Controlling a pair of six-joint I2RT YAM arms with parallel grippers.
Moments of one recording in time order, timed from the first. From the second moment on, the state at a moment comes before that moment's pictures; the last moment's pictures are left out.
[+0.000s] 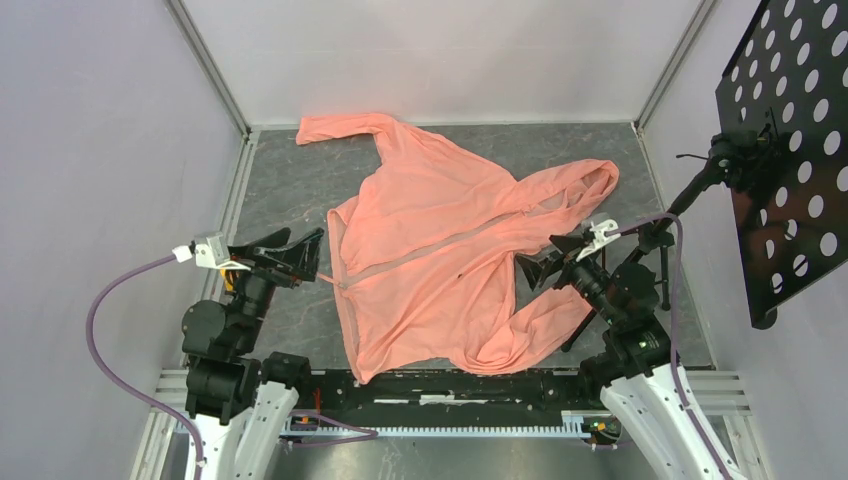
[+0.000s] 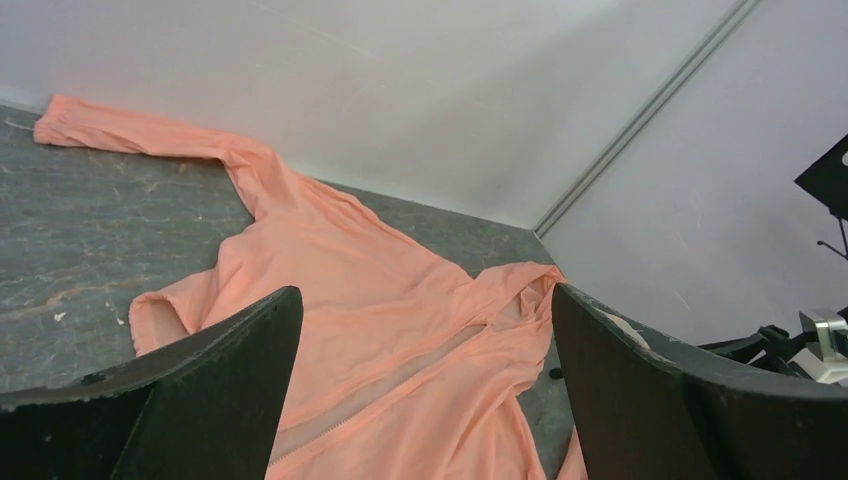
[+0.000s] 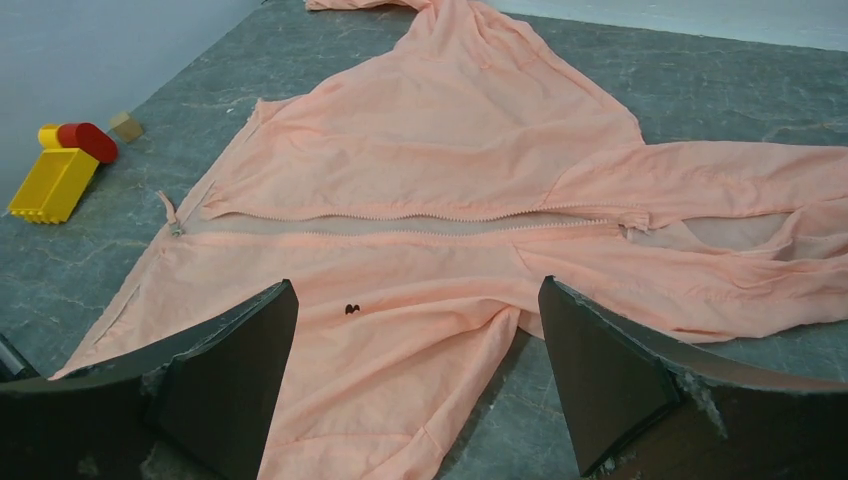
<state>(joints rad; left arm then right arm) -0.17 0.21 0.70 -0.27 0.08 -0.55 0.32 0.40 0.44 -0.11 -0.26 0.17</state>
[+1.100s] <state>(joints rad) -0.18 0.53 0.65 -0.44 0.19 -0.67 1.07 1.11 0.42 0.37 0.13 0.32</state>
